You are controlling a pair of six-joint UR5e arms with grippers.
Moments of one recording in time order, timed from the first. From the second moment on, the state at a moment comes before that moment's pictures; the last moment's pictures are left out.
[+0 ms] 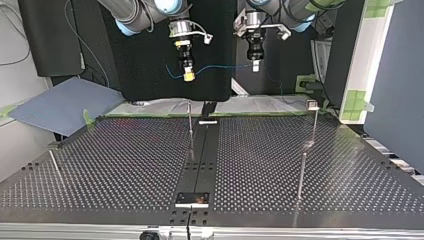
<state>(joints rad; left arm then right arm) -0.55 -1.99 -2.39 -1.89 -2.15 -1.63 2.37 -1.00 2.02 -1.04 1.83 1.47</state>
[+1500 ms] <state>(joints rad) -0.55 -1.99 -2.39 -1.89 -2.15 -1.63 2.37 -1.00 2.02 -1.04 1.83 1.47</state>
